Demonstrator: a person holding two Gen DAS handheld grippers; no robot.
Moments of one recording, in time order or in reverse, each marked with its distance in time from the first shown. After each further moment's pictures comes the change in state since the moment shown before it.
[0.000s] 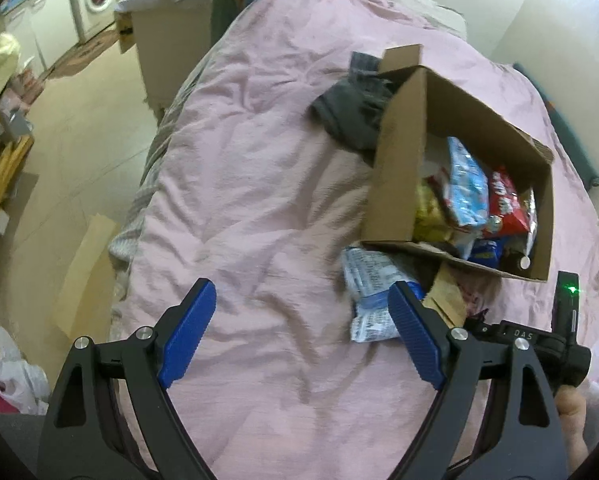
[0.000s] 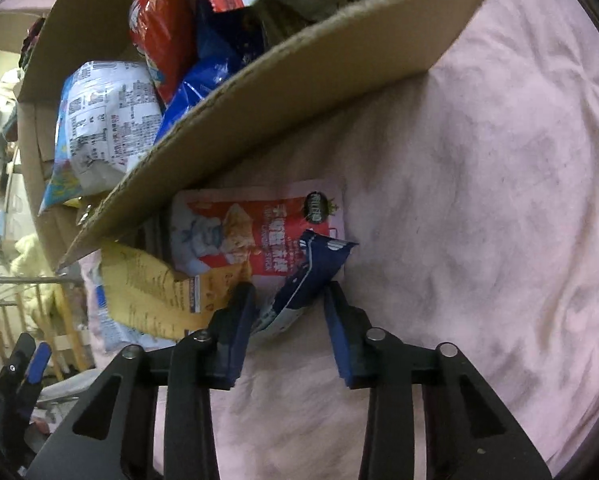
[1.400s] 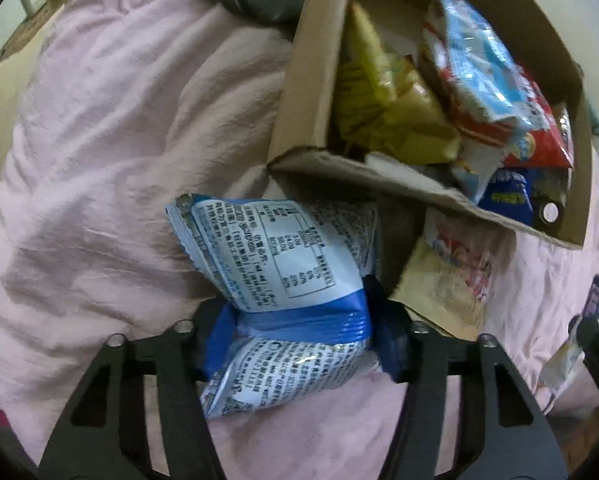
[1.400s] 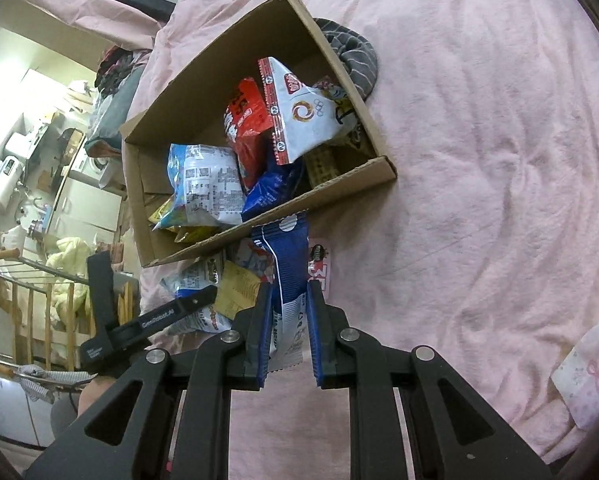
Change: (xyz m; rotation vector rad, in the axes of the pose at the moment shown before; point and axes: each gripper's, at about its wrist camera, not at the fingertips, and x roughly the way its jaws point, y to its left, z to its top) left arm 0.125 -0.088 -0.021 0.086 0.253 -0.065; right arm -0.110 -0.021 -0.016 -0.131 -0.225 0.177
